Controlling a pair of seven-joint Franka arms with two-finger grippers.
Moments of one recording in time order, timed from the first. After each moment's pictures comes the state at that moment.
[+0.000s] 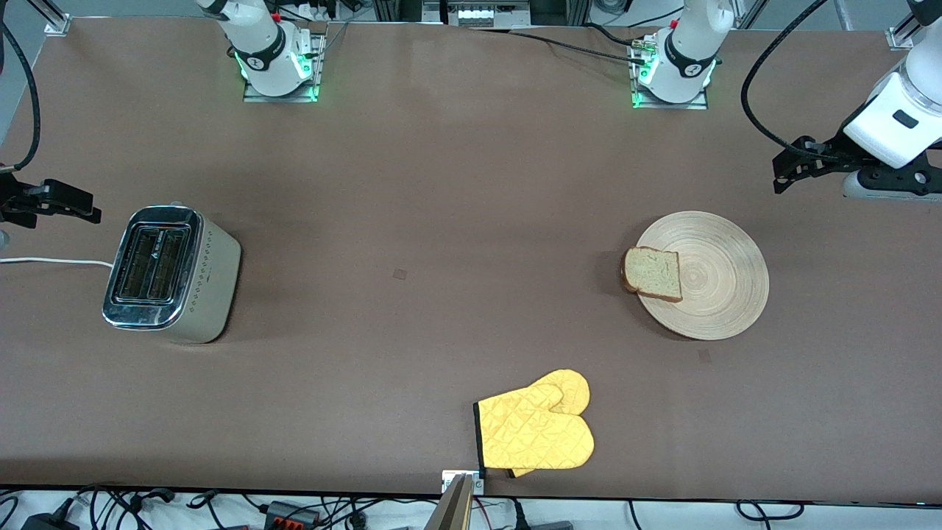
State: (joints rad) left arm -0.02 -0.03 -0.06 -1.66 0.03 1.65 -0.03; right arm -0.04 0.22 -0.06 -1.40 0.00 1.54 -0.19
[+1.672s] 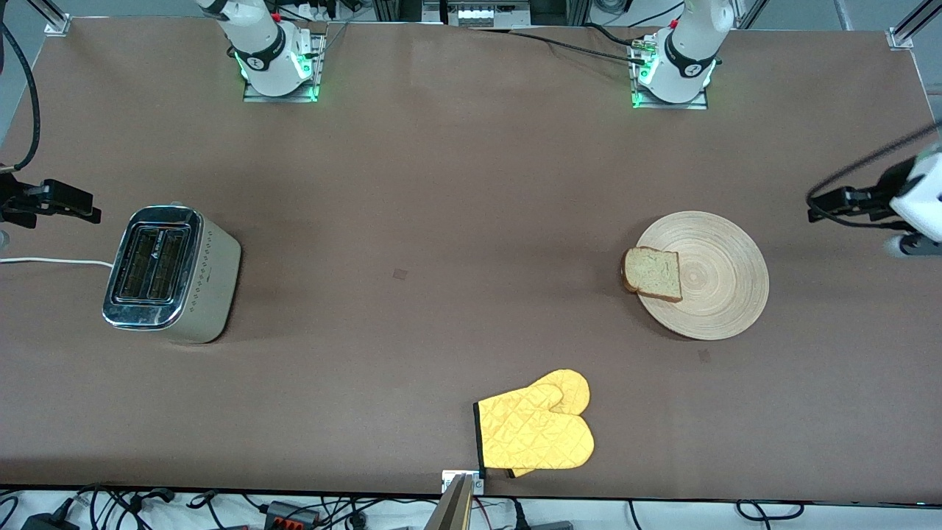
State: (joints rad) left arm 0.17 0.18 -0.04 -1.56 -0.03 1.57 0.07; right arm -0.04 0.22 -0.06 -1.40 0.00 1.54 -0.19
